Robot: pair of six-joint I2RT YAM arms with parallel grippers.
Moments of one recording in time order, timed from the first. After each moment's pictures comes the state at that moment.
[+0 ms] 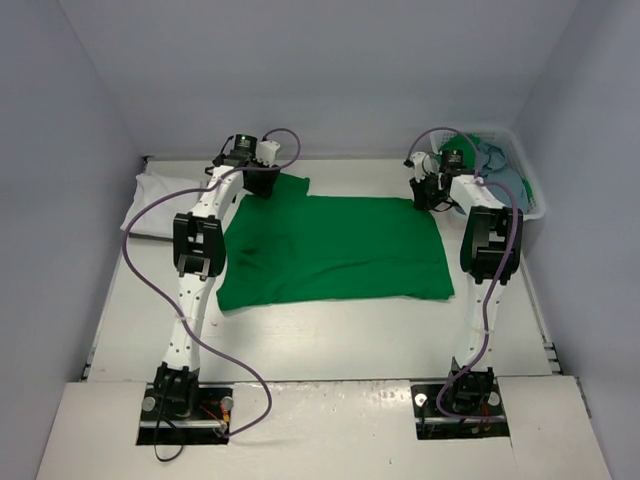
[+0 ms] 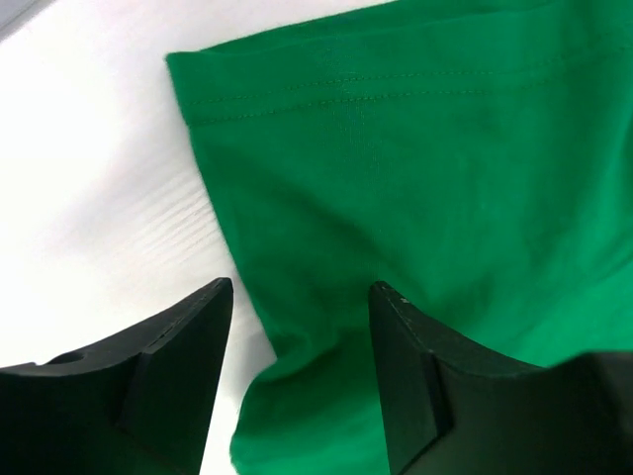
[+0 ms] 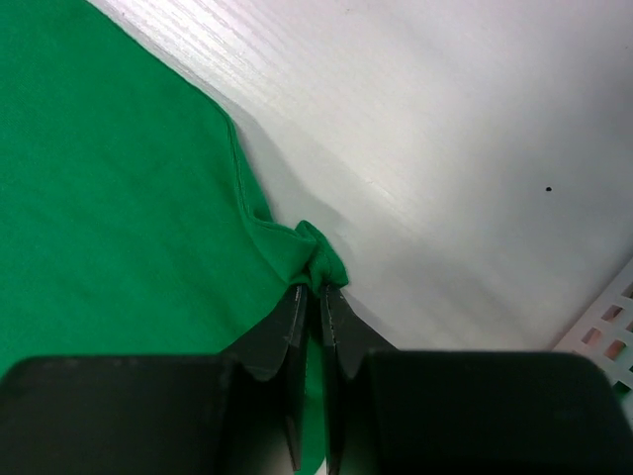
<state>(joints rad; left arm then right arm) -0.18 2.63 2.46 -0.73 0.19 0.28 -0.05 2.32 1.81 -0.50 -0.40 -0.61</state>
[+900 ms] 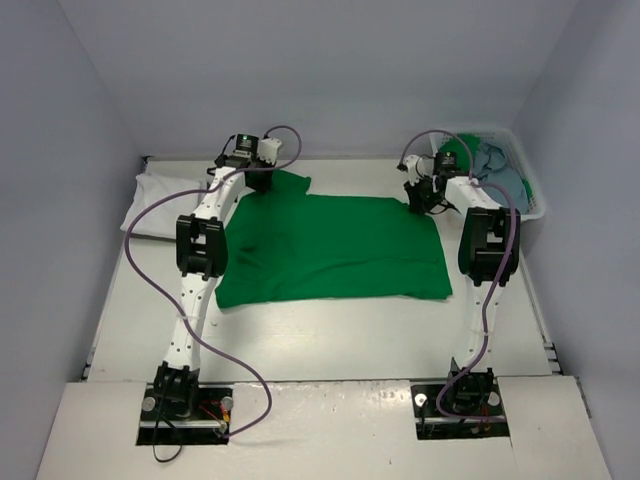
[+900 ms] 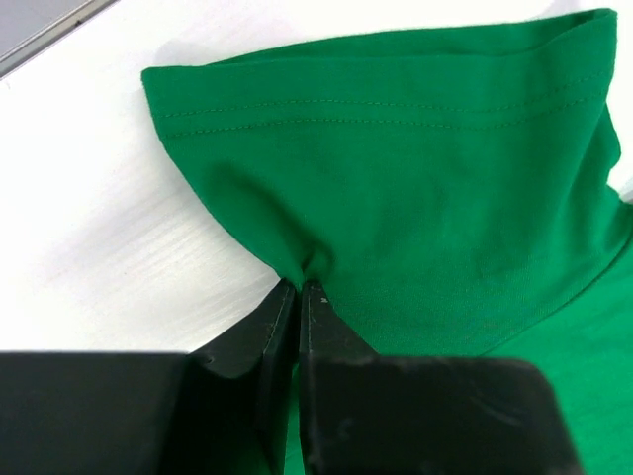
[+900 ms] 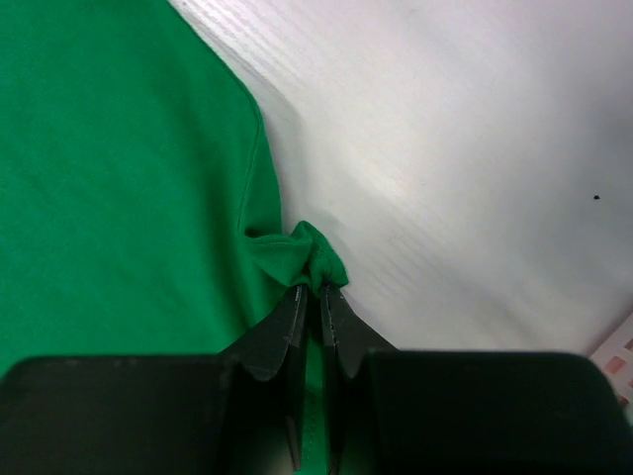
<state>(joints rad) -0.18 2.69 2.54 -0.69 0.24 0.24 -0.02 2.29 1.75 -0.49 -0.38 -0.63</state>
